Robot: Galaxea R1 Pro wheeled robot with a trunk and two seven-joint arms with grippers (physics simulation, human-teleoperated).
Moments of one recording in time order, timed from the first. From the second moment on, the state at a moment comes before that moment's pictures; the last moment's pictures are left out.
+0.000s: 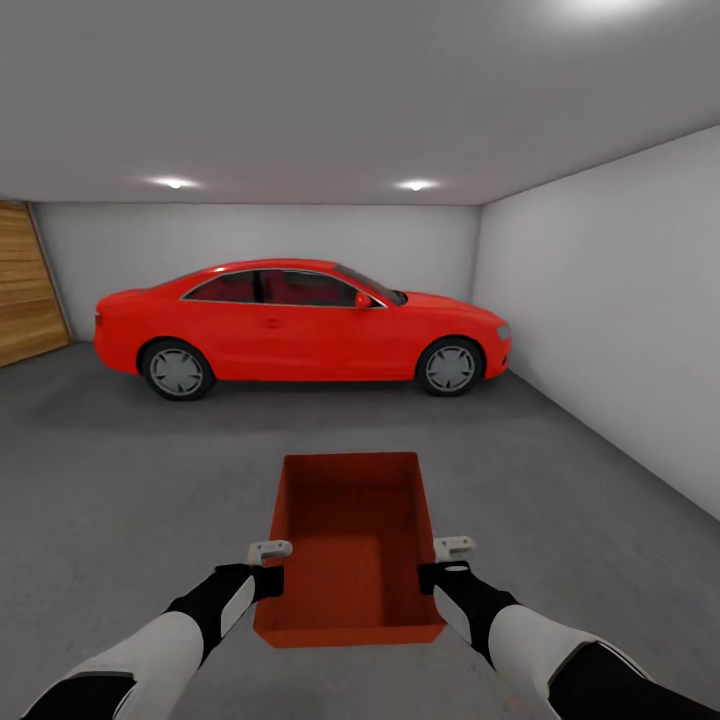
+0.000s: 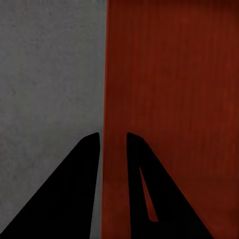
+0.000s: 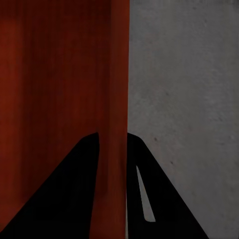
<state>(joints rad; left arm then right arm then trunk) -0.75 -0.05 0.01 -0.22 0.09 0.29 0.02 -0.80 0.12 0.56 -0.11 -0.49 0.13 -0.23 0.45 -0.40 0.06</state>
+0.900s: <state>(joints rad) -0.75 -0.05 0.01 -0.22 0.09 0.29 0.02 -0.80 0.12 0.56 -0.11 -0.49 0.13 -0.23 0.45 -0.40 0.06</state>
